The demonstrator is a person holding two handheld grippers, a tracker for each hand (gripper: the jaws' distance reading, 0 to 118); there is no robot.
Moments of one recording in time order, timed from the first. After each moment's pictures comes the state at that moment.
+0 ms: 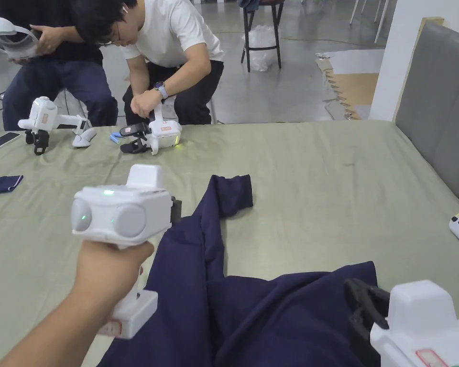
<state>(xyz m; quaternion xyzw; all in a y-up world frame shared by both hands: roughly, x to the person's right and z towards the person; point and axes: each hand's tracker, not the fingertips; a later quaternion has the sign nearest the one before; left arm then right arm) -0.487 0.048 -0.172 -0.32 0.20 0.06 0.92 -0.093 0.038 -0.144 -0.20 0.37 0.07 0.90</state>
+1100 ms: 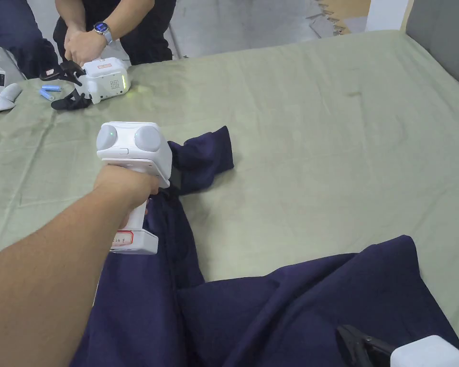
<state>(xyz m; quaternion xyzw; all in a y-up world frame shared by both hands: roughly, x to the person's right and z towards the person) -0.585 -0.113 -0.403 -0.55 0.22 0.10 0.80 -0.145 -0.063 -0.212 -0.31 0.37 0.09 0.87</state>
